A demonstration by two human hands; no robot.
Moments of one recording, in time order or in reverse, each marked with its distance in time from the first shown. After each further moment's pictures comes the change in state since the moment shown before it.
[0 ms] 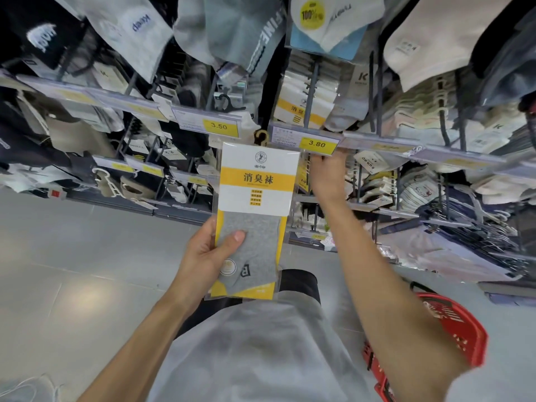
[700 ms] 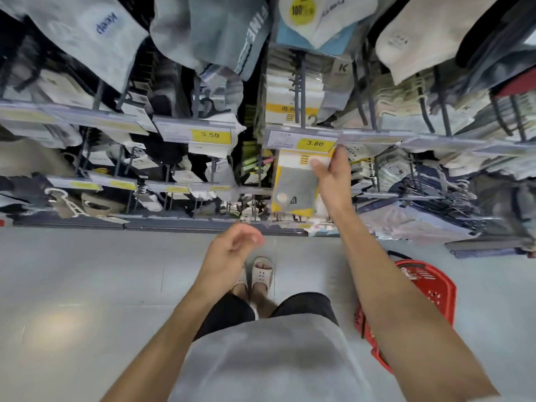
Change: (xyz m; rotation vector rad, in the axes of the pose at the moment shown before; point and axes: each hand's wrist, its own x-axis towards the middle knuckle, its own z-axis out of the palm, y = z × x) left_hand 0.052 -0.031 -0.013 0.382 -0.215 -0.003; right_hand -0.018 0.020 -0.013 0.176 0.064 0.047
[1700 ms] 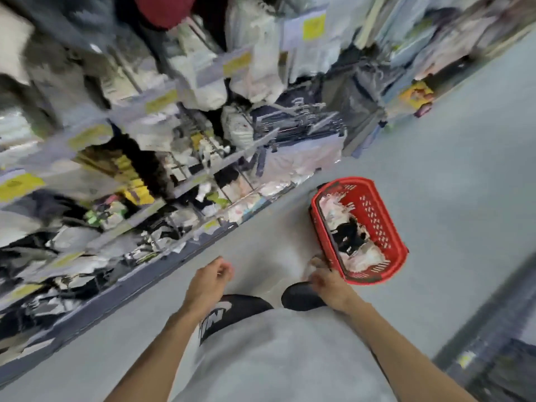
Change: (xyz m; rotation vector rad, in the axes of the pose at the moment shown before) left_hand 0.013 -0.079 0.208 0.768 -0.507 -0.123; right_hand -0.266 0.228 -0.253 -0.449 -0.120 0.721
